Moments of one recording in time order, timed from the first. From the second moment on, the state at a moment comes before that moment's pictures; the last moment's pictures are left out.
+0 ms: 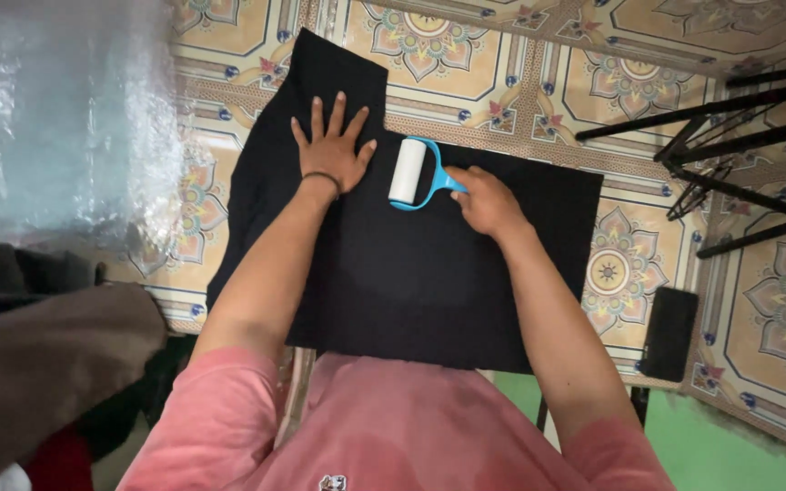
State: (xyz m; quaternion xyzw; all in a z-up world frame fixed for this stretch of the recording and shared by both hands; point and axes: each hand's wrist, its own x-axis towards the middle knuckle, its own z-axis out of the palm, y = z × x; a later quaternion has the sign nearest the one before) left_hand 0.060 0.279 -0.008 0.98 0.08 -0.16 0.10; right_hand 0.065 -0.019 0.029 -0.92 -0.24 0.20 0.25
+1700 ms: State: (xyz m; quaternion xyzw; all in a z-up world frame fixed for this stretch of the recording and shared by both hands) left_hand 0.016 0.391 -0.014 0.97 0.21 -0.01 0.14; right_hand 0.185 0.169 -0.005 -0.90 -0.31 -0.01 0.30
